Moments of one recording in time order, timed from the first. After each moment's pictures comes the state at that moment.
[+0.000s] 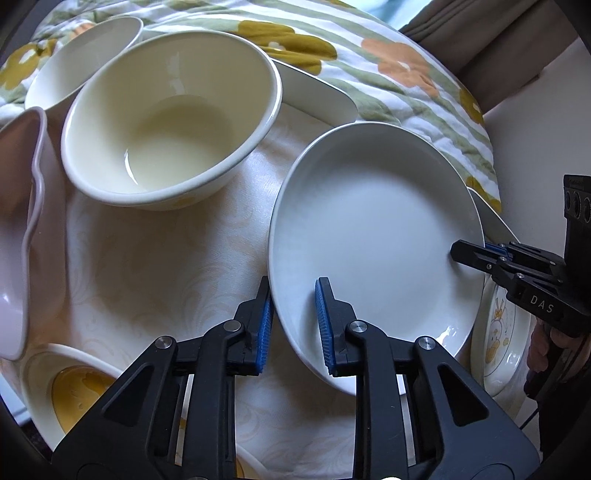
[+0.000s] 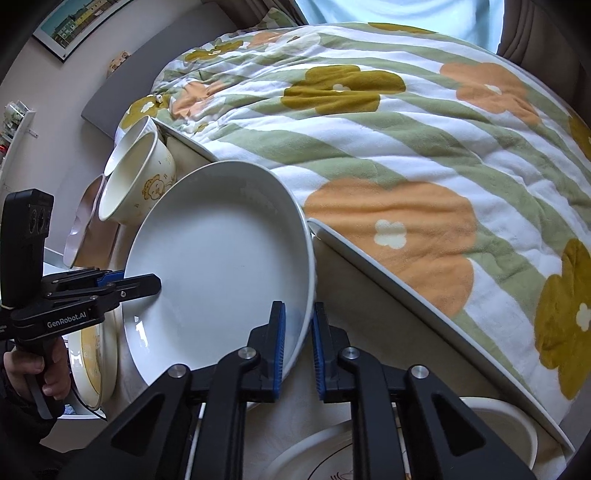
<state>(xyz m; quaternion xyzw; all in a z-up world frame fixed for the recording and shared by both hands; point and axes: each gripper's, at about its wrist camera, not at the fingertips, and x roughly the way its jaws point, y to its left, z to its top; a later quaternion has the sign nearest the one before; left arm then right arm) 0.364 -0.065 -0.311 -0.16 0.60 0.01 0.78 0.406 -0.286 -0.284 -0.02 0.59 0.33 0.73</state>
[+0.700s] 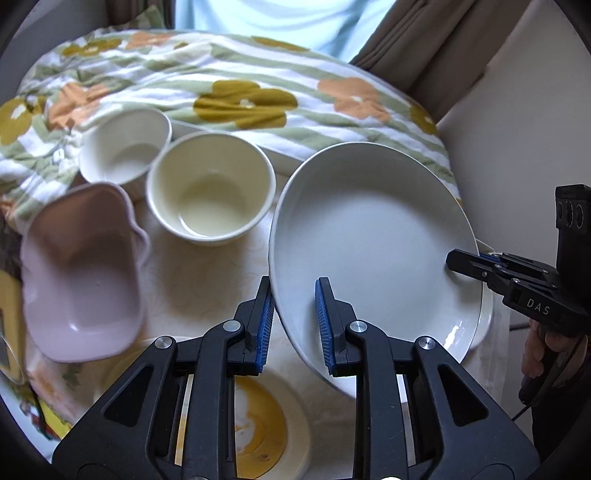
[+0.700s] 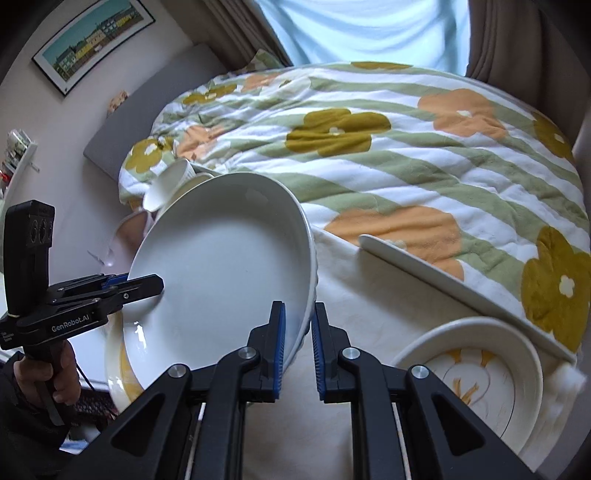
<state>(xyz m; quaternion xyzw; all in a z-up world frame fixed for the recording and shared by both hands) 0.312 -0.031 -0.207 -0.12 0.53 -0.06 0.84 0.334 -0.273 -0.192 0.03 0.54 0.28 0.80</state>
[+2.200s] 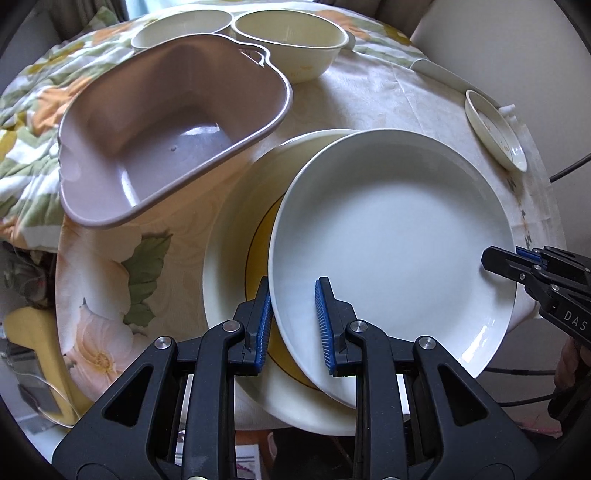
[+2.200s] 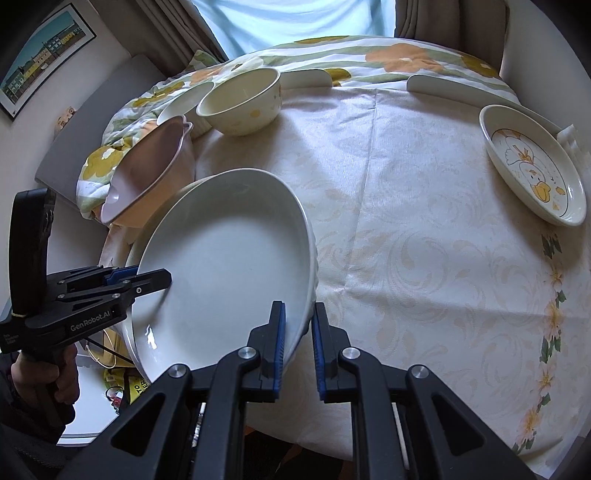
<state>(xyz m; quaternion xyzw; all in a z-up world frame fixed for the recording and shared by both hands) 0.204 0.067 -0.294 0.00 0.59 -0.14 0.80 0.157 -0.149 -0.253 0.07 0.56 0.12 0.81</state>
